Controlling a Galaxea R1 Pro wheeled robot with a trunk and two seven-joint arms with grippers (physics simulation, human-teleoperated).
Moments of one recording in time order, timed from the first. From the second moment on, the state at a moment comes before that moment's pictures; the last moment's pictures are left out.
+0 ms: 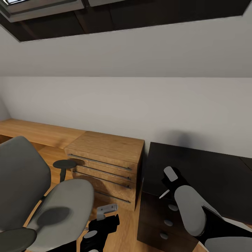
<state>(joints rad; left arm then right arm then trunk) -0.51 0.28 -1.27 -1.59 1.32 0.02 1.22 -0.96 0.13 -0.54 -0.38 -0.42 0.35 -0.81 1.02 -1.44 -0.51</state>
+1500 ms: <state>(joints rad) -0.51 0.28 -1.29 -1.59 1.33 0.02 1.22 -0.96 0.13 -0.54 -0.38 -0.42 0.35 -0.81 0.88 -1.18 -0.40</state>
